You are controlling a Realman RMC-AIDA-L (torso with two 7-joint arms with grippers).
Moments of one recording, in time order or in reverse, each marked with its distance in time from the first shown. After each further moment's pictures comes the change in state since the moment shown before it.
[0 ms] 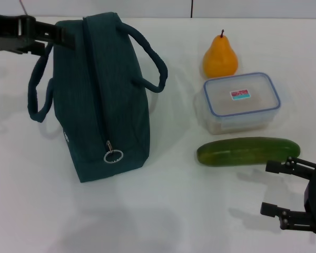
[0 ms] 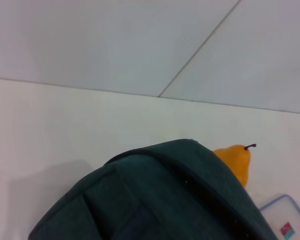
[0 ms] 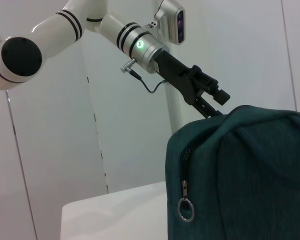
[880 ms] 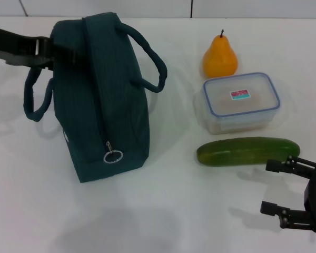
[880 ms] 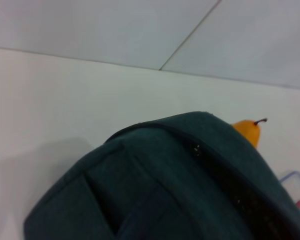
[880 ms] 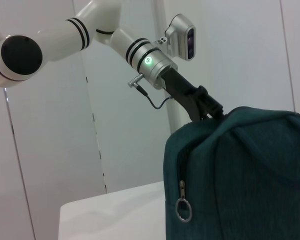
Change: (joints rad) left arm -0.018 0.005 0.044 -0.166 0.036 -0.076 0.103; right arm 0.001 0.000 0.000 0.000 0.003 0.004 0.000
